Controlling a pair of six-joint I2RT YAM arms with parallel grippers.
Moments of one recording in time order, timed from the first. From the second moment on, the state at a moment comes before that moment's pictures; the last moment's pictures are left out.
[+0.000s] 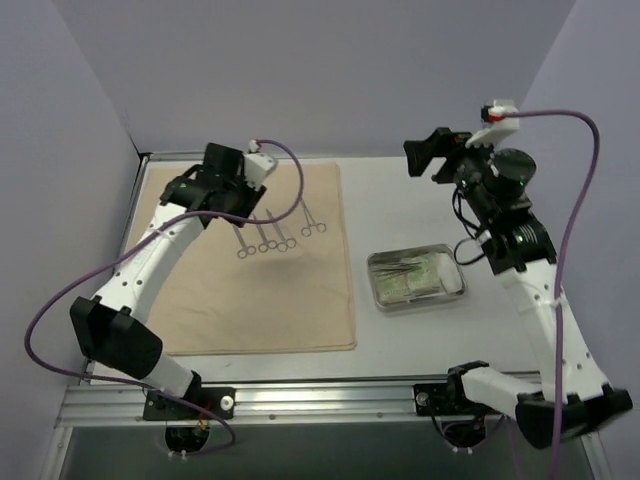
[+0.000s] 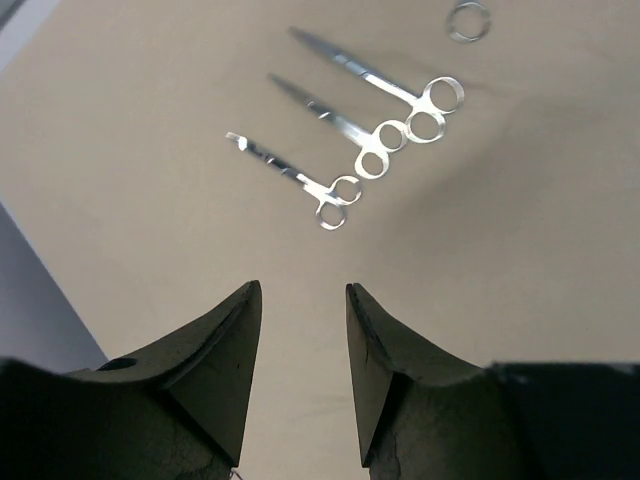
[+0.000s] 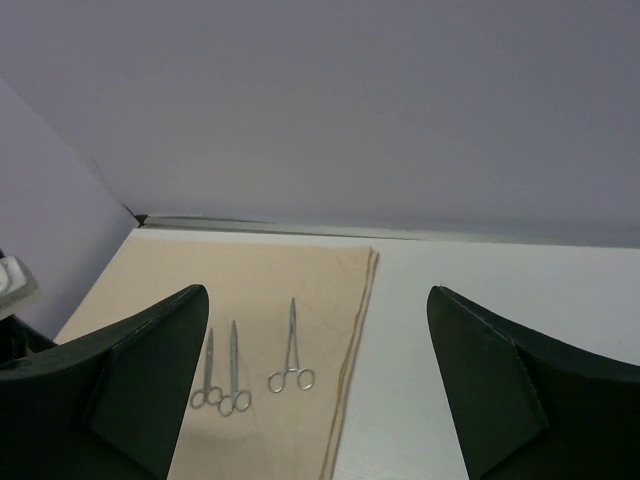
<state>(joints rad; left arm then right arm) -0.47 1.57 1.63 -0.89 -0.08 0.29 0.24 1.07 1.31 -0.21 -0.04 0.27</state>
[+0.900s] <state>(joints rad) 0.22 1.64 1.33 -0.79 0.20 0.24 0.71 2.40 2.16 -0.47 0.18 0.13</state>
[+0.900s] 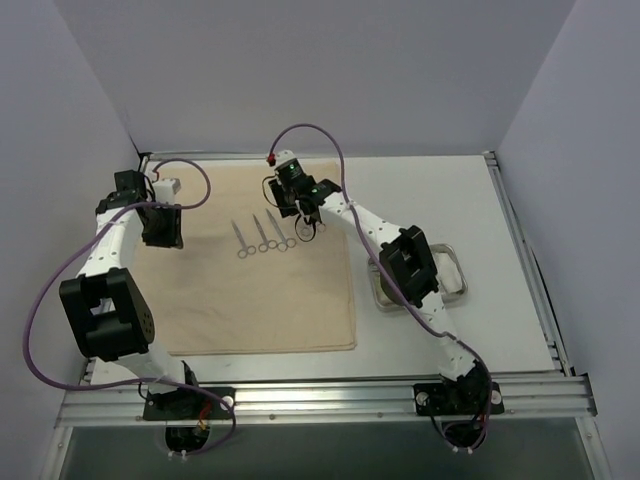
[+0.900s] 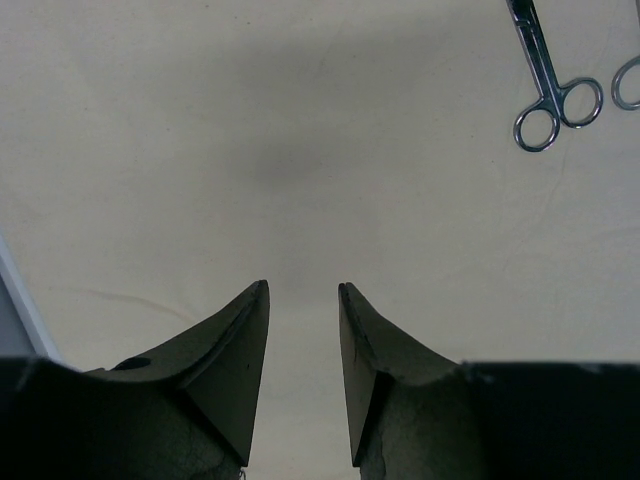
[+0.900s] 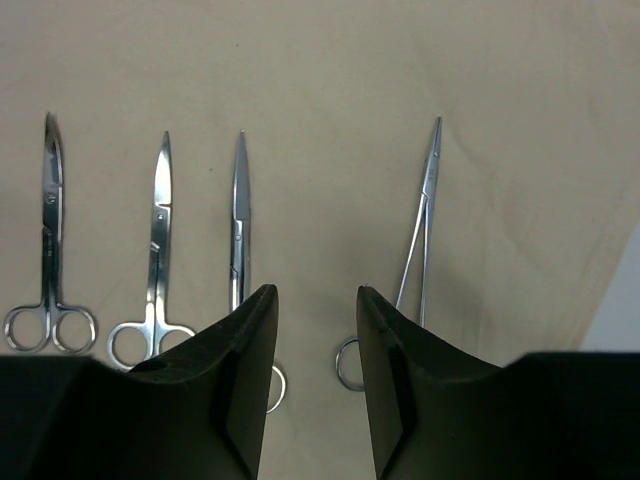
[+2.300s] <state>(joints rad) 0.22 1.70 1.32 -0.74 0.26 0.24 0.63 2.58 2.31 -0.59 0.18 0.08</state>
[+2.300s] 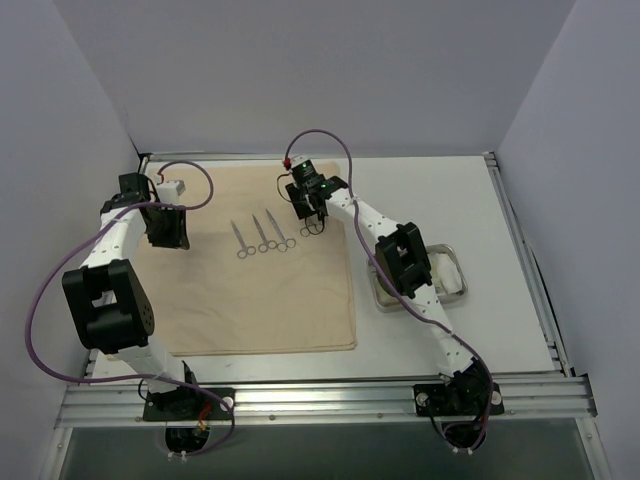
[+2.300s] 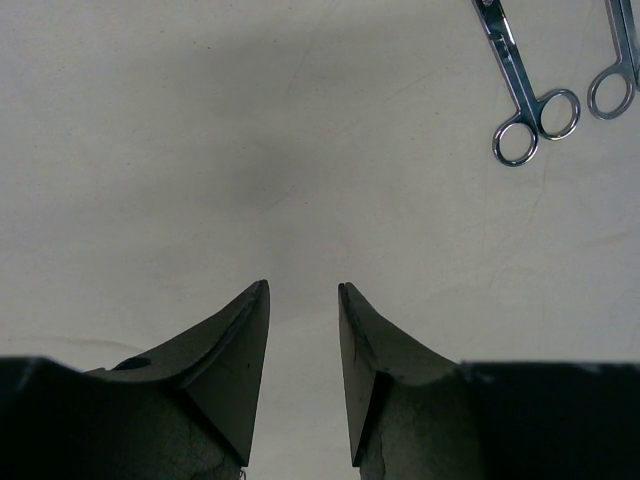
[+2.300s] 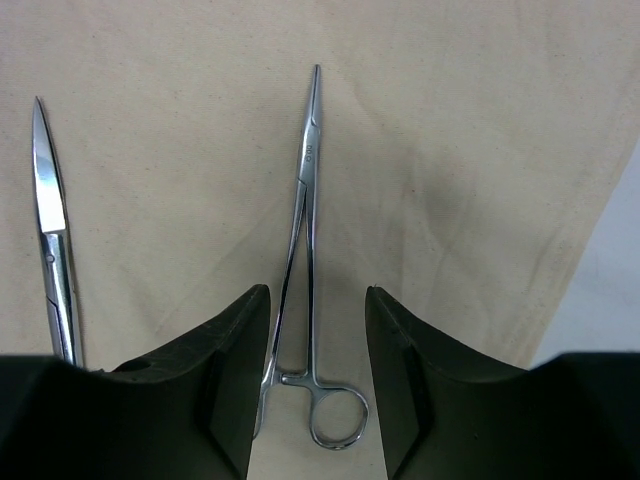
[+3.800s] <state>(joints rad) 0.22 1.70 1.31 -0.74 0.29 0.25 0.63 2.56 2.23 -0.54 0.12 0.06</state>
